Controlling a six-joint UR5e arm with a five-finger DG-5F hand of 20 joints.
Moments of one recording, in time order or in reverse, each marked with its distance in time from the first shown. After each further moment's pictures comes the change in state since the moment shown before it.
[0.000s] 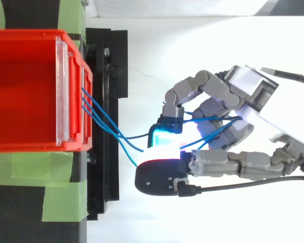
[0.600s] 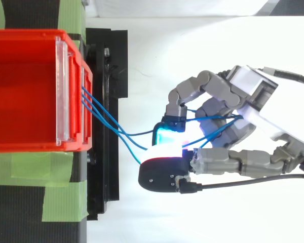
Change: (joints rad) arm 0.000 0.000 0.000 -0.037 0.001 -0.001
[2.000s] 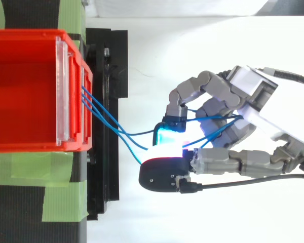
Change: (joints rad) arm 0.000 0.000 0.000 -0.002 0.000 0.000
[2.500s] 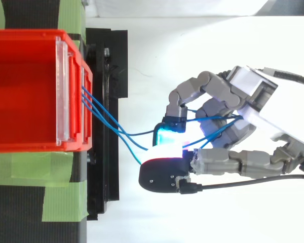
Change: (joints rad) arm 0.000 0.000 0.000 0.000 -0.001 0.000
